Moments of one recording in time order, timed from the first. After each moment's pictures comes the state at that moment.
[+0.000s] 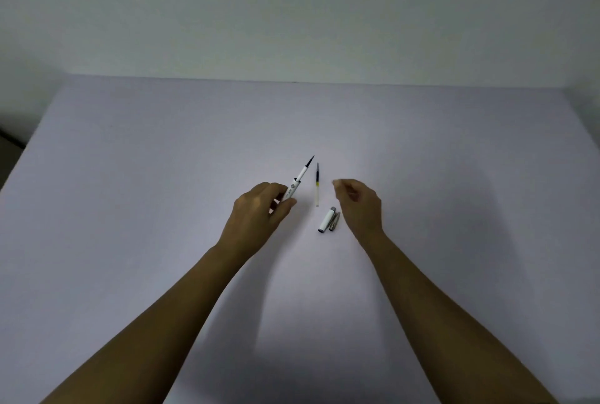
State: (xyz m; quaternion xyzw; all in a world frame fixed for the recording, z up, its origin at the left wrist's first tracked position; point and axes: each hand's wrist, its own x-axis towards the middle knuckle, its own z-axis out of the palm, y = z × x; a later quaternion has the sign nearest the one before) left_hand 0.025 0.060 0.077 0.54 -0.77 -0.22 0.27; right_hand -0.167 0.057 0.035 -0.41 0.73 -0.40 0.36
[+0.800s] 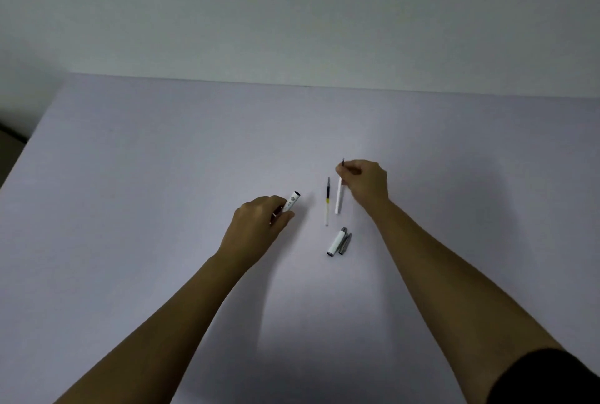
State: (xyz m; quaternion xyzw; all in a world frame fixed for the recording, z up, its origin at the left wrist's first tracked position) left_hand 0.031 0.019 0.049 0.57 -0.76 -0.23 0.22; right_hand -0.184 -0.048 0.022 -0.48 0.74 -0.30 0.36
